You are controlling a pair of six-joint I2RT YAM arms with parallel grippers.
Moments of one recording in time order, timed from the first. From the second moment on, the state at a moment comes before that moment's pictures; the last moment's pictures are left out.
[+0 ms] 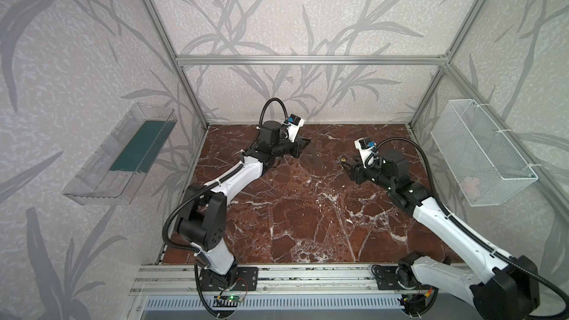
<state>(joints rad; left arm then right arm) -0.40 1.65 1.23 0.09 0.62 -0.10 0.43 1.07 0.84 -0.10 -0.24 0.06</state>
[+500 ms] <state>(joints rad) -0.41 1.41 1.06 0.36 0.96 -0.20 0.43 1.01 0.84 0.14 -0.61 0.12</state>
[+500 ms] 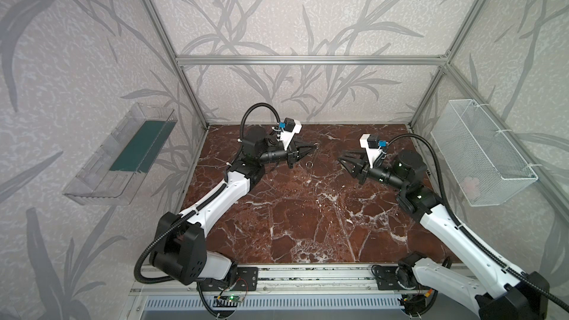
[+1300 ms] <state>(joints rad) -0.48 1.39 1.02 0.60 1.06 -0.35 0.50 1.10 0.92 0.23 -0.74 0.14</state>
